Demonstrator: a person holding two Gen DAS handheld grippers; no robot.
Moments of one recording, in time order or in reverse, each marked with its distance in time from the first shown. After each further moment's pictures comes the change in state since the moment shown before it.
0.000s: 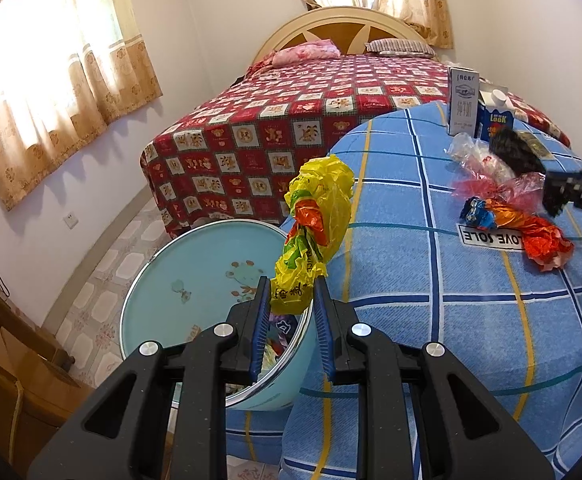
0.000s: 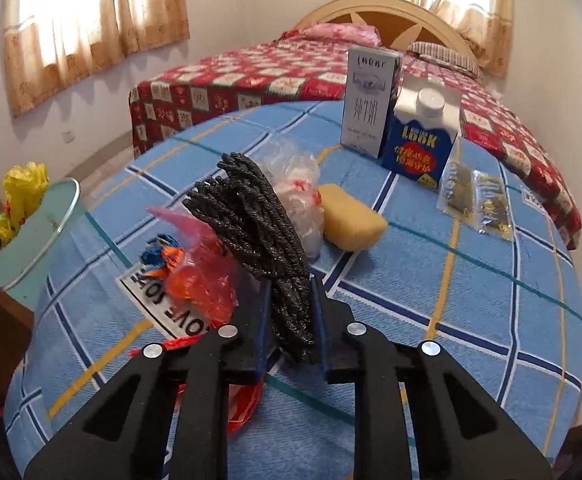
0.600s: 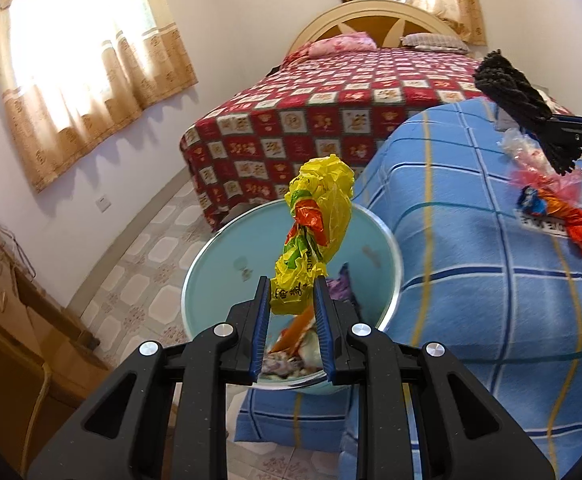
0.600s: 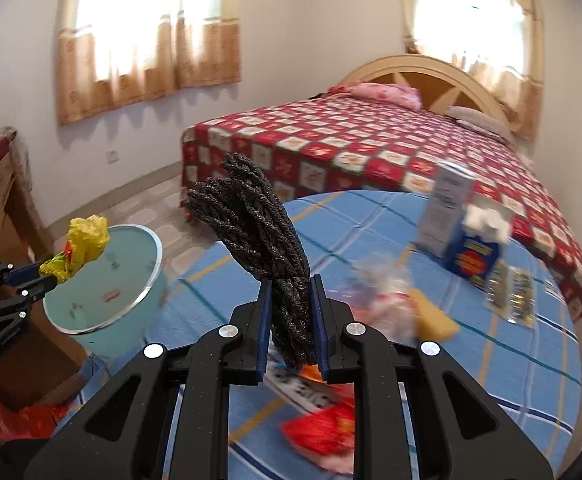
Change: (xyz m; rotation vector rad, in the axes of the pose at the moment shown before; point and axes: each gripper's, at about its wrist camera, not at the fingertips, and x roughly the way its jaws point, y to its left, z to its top) left arm -0.002 0.056 -0.019 -0.047 0.042 0.119; right arm -0.025 0.097 0.045 -0.146 -0.141 0.130
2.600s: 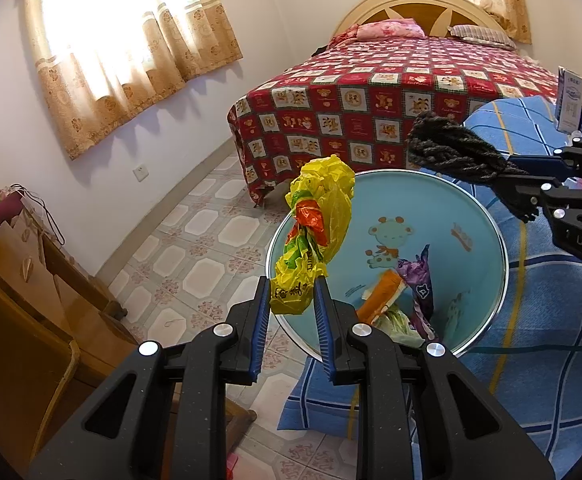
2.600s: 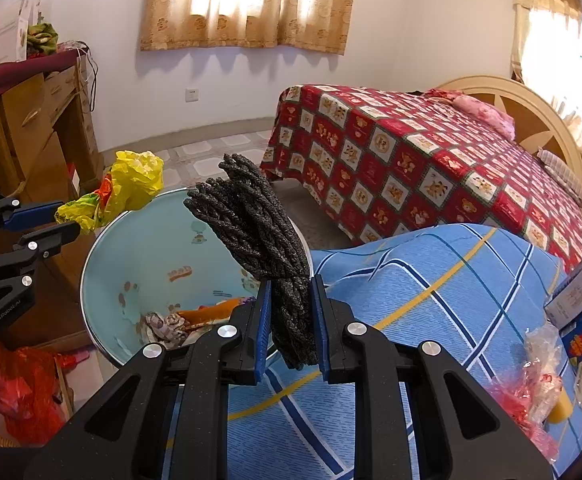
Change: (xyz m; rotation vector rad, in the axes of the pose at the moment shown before) left arm 0.022 0.060 -0.015 -0.074 0.068 0.119; right arm 0.088 0.148 0.014 -0.262 0.092 0.169
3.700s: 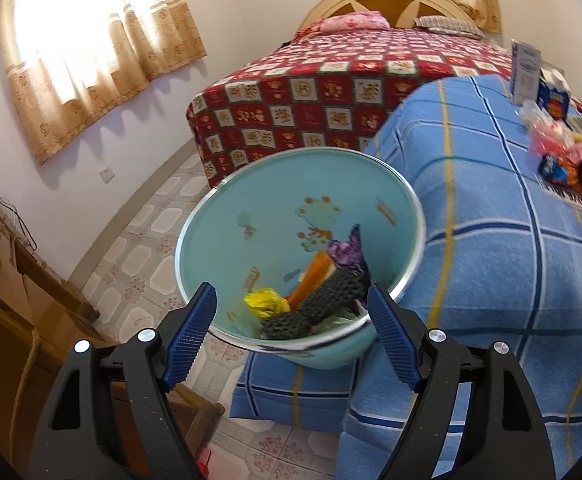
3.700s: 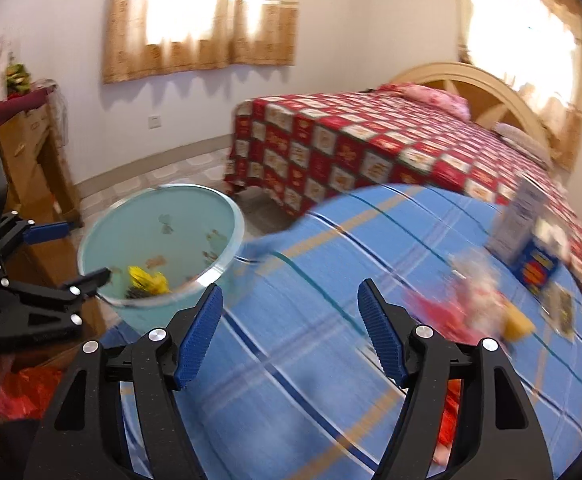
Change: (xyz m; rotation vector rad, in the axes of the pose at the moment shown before) left arm -0.009 -0.065 -0.022 0.050 0.020 -0.108; right arm -0.094 -0.058 -0.078 0.187 -0.049 -0.131
